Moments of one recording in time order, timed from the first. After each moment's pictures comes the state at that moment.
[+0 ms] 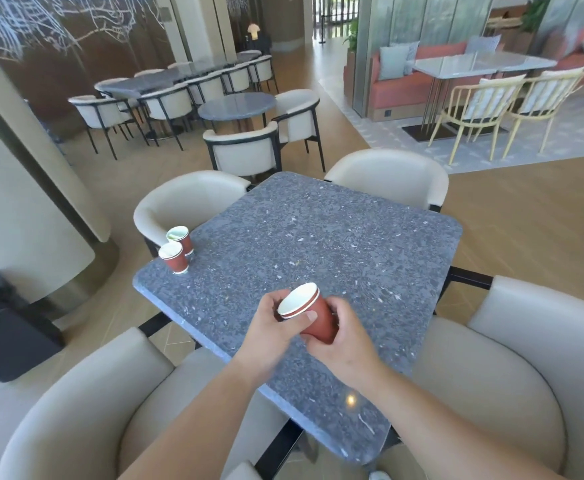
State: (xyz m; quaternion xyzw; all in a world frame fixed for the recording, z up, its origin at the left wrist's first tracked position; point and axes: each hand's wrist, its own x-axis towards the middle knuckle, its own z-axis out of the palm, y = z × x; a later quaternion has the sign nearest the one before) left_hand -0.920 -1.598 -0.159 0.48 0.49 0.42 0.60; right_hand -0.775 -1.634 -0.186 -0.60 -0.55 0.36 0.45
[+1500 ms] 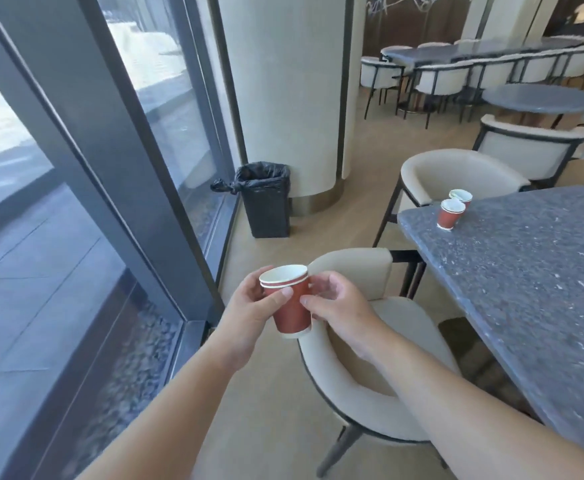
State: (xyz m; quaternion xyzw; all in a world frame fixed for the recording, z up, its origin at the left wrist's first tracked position) left_hand -1.391 -1.933 -0.131 0.30 0.59 0.63 0.41; right_hand -1.245 -1.827 -0.127 -0.32 -0.64 0.66 0.25
